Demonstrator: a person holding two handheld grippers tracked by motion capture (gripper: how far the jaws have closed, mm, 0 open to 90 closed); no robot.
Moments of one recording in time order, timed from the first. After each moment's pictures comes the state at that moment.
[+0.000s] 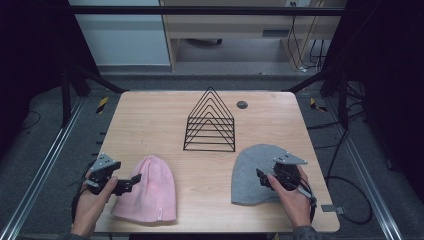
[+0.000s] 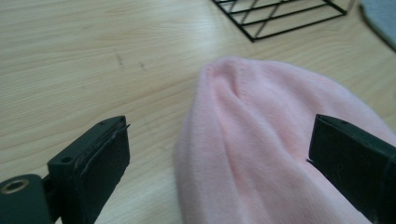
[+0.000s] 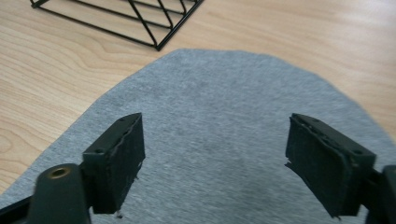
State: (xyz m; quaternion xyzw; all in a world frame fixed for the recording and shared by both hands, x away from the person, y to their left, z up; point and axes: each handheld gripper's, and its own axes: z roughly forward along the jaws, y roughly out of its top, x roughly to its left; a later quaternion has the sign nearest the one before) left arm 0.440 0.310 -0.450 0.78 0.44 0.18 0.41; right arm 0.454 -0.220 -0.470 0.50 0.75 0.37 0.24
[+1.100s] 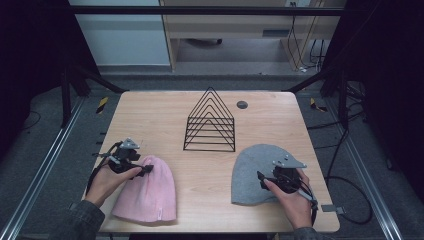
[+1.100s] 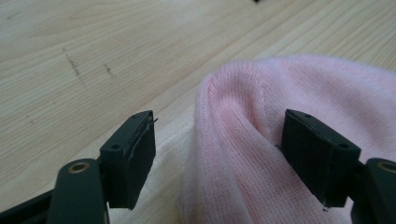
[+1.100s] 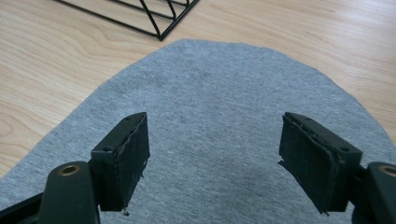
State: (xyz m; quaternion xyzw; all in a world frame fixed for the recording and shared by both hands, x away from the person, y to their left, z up) left arm 0.513 0.276 -0.461 0.86 0.39 0.13 0.29; right arm 0.445 -0.216 -0.471 0.49 0.76 0.35 0.25
